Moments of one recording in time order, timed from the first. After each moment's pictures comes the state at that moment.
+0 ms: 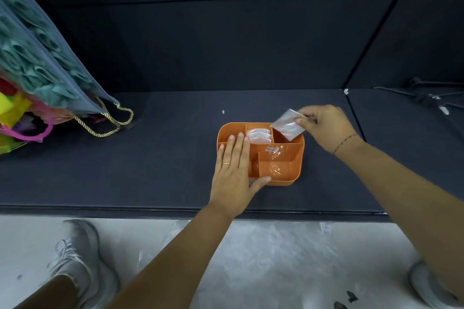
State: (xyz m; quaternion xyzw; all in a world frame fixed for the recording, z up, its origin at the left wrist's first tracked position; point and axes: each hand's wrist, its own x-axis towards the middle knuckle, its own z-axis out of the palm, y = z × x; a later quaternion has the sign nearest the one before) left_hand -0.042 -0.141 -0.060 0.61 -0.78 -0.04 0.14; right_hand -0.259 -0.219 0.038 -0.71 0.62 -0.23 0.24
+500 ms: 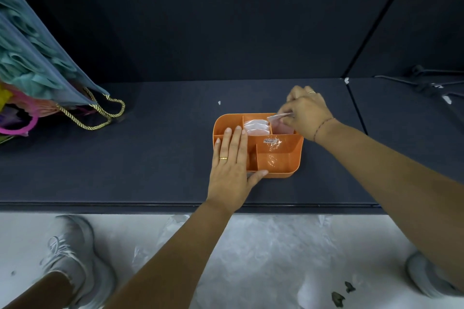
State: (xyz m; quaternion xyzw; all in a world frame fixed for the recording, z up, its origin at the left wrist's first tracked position) left_hand -0.046 -0.144 -0.072 0.62 -0.77 0.00 0.13; right_hand -0.237 -0.244 0.022 -0.79 0.60 -0.07 0.10
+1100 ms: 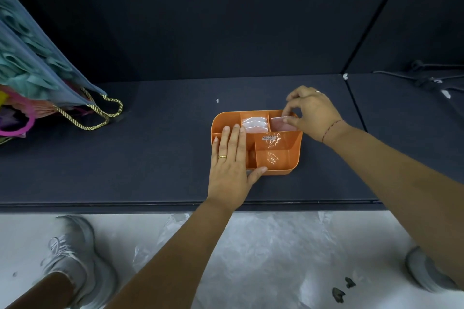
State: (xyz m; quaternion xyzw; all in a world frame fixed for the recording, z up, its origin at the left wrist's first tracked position) left_hand -0.049 -0.143 -0.072 0.63 -0.77 0.01 0.12; right_hand -0.250 -0.236 0.022 -0.78 0.60 -0.11 0.13
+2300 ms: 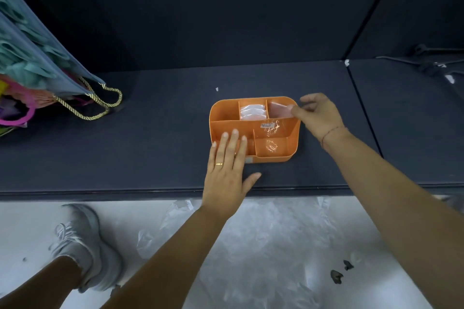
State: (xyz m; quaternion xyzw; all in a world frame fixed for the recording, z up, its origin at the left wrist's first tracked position) left_hand -0.034 -0.107 -0.088 0.59 -0.80 0.05 0.13; right_hand -0.248 -0.204 -0.002 -0.47 0.71 -0.32 0.41
